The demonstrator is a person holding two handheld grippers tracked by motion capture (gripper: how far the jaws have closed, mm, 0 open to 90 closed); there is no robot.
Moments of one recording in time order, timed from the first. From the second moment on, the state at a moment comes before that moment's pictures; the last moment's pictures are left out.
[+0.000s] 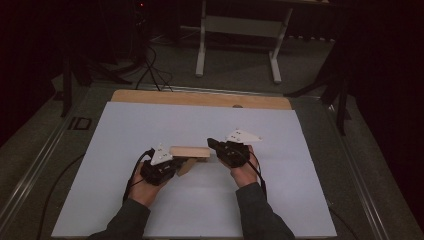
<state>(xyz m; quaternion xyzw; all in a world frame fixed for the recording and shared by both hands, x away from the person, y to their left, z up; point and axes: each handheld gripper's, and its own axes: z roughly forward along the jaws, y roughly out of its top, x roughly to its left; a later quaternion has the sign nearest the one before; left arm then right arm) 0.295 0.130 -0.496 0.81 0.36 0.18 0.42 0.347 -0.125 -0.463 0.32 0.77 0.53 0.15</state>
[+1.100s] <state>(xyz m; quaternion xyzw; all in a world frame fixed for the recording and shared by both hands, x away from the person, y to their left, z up) 0.304 0.125 -0.489 0.80 0.37 0.17 0.44 0.351 -0.119 -0.474 0.30 0.79 0.51 0.12</state>
